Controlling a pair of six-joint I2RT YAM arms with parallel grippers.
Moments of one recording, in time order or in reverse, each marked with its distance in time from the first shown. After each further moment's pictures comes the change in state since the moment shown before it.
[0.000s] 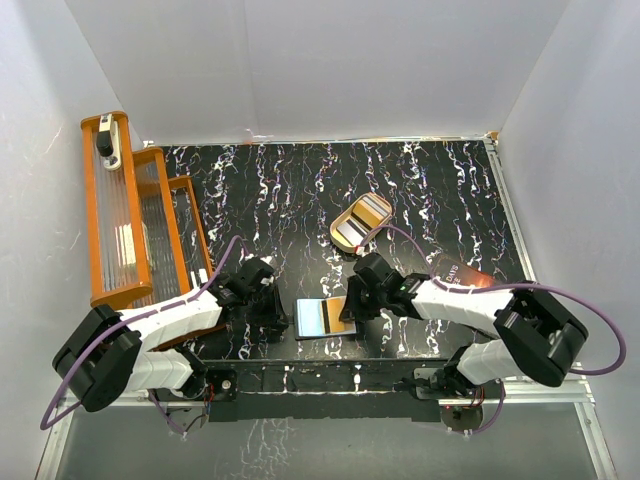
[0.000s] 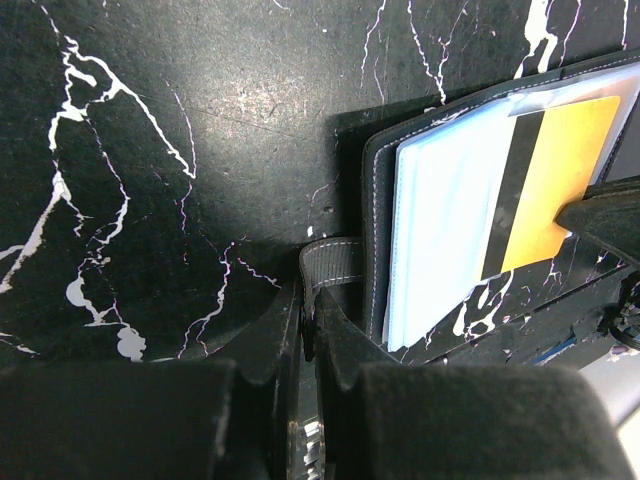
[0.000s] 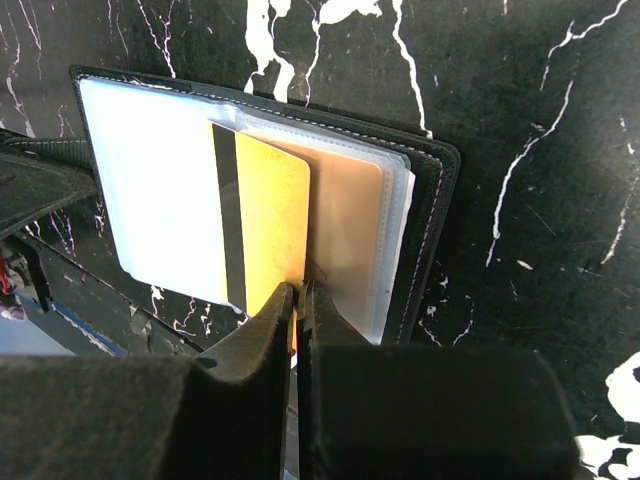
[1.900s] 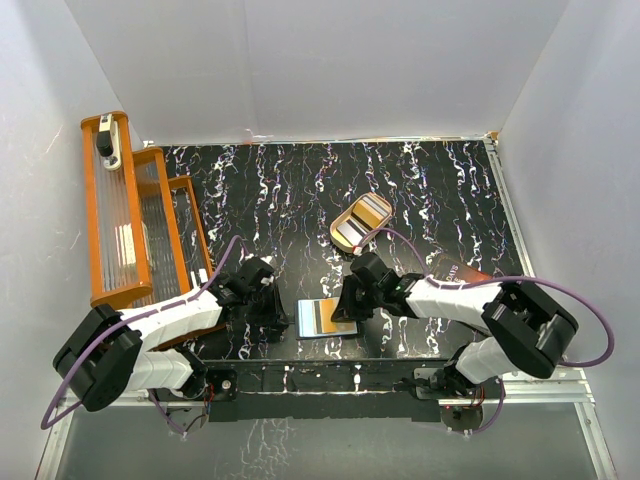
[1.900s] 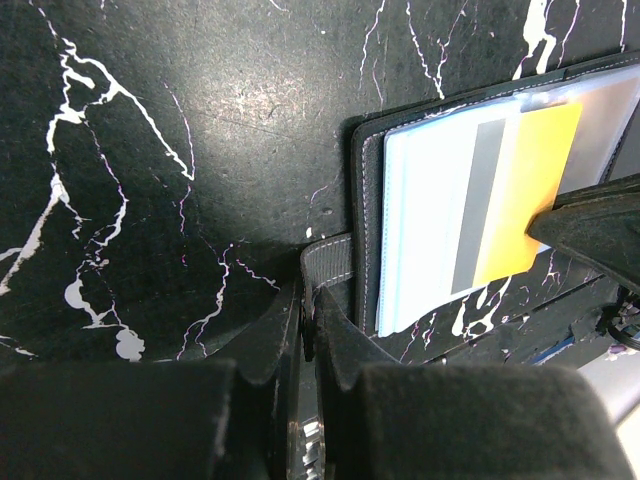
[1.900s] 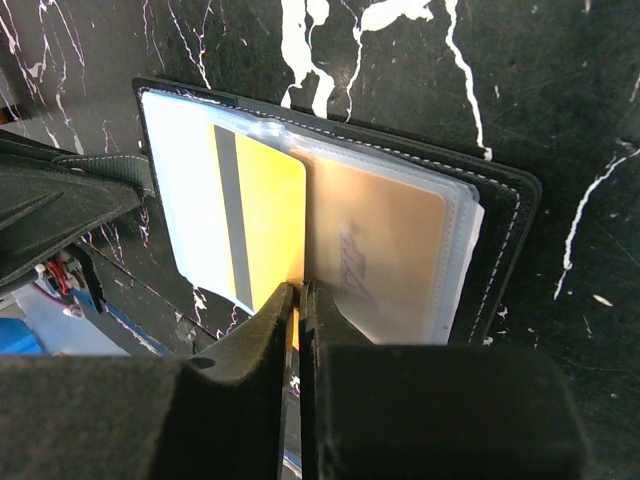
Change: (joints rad) left arm 0.000 0.004 0.000 0.004 0.000 0.000; right arm 0.000 0.061 -0.002 0.096 -0.064 0.098
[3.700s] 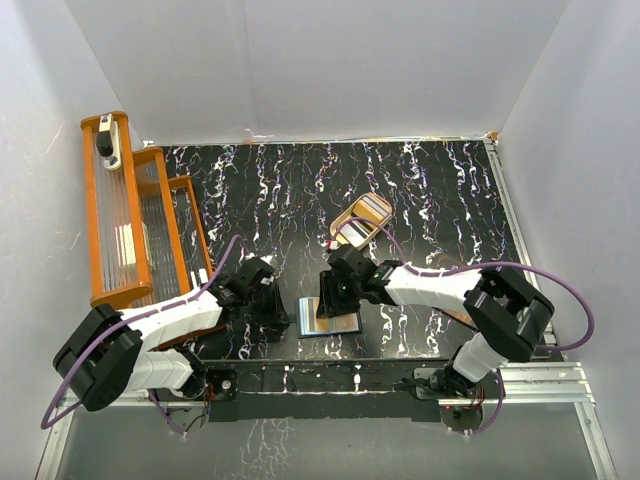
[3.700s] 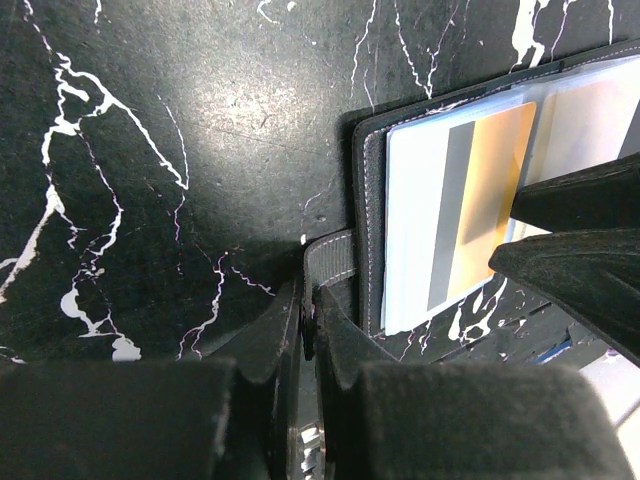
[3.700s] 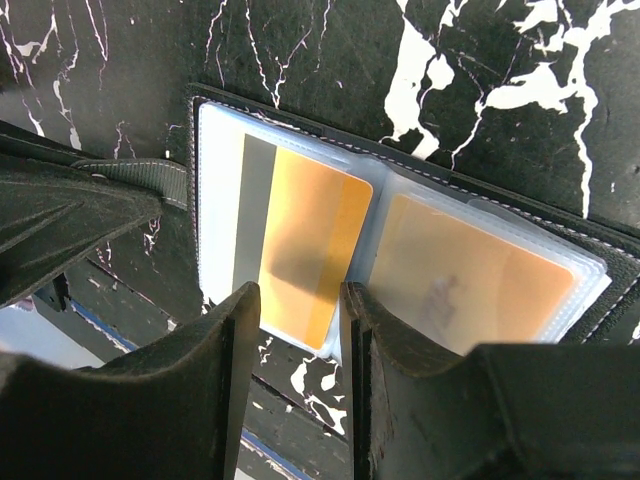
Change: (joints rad) left arm 0.000 0.000 -0.005 0.023 0.002 0.000; right arm 0.062 0.130 0.218 -0.158 0.038 -0.130
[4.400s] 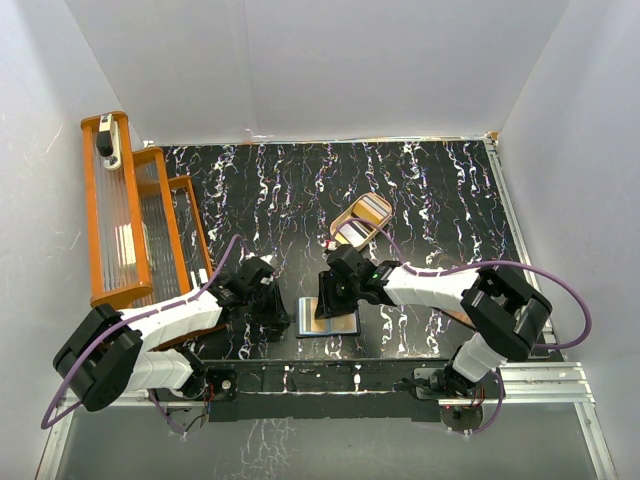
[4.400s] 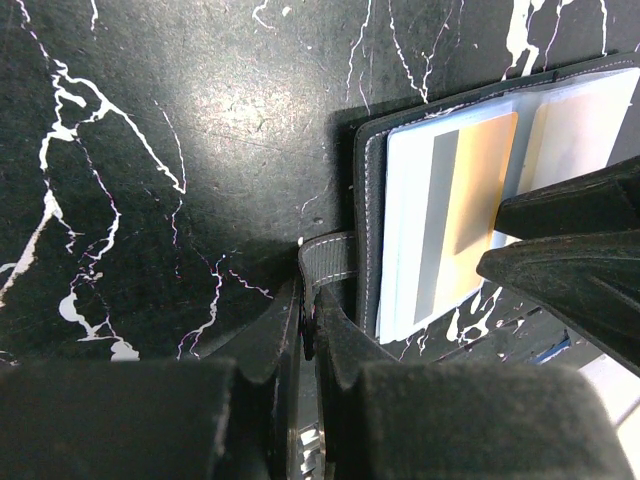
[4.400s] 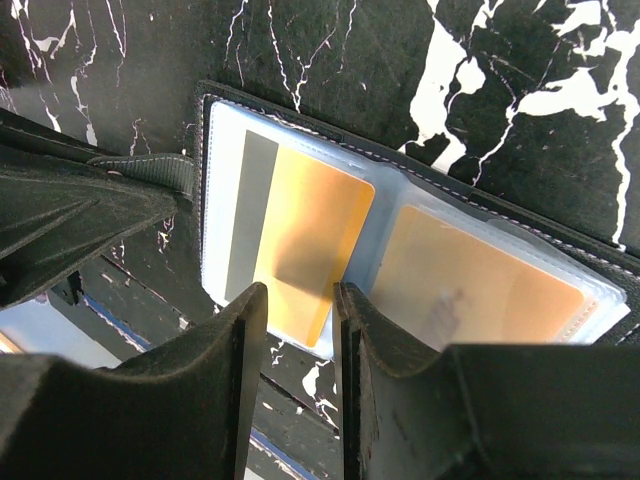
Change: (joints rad) left arm 0.000 0.000 -0.002 0.011 0.004 0.003; right arm 0.006 0.015 -0.002 0.033 -0.029 0.011
